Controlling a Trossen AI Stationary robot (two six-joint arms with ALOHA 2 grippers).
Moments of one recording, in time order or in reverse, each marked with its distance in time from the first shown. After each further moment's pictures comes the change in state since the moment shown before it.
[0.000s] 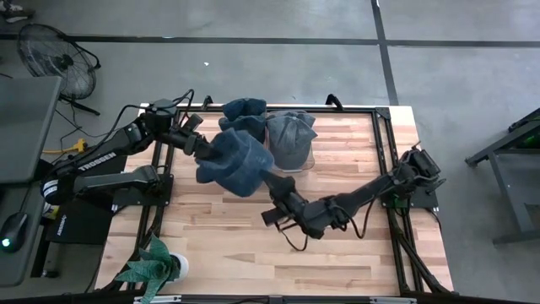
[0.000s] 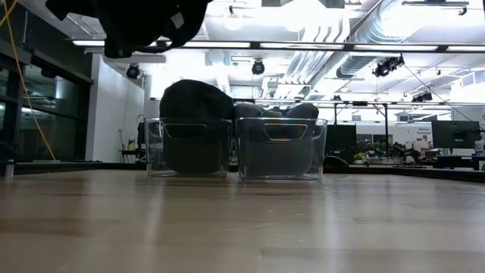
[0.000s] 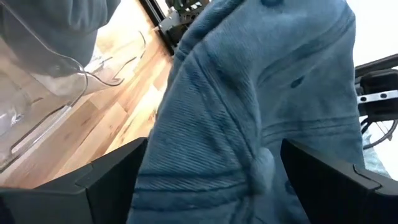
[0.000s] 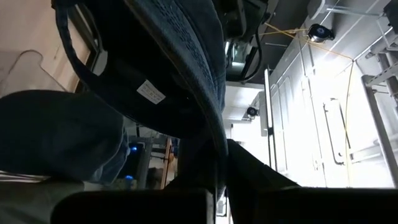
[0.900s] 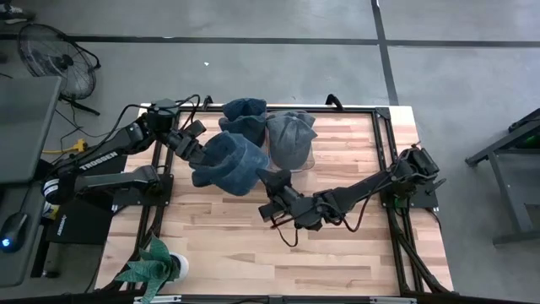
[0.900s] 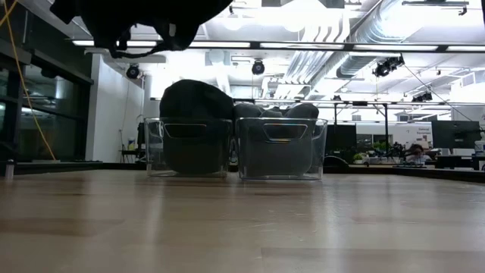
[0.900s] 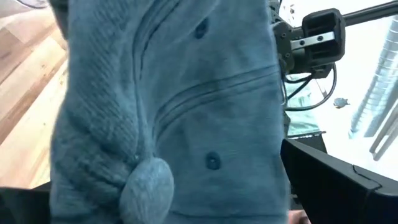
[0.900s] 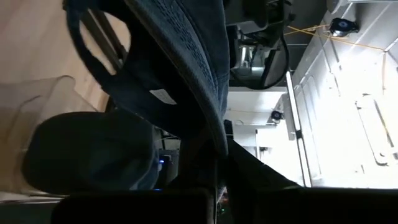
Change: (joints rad) left arm 0.000 0.018 -0.001 0.009 0.286 -0.102; right arm -0.041 0.000 0.000 -0.199 -0.087 0.296
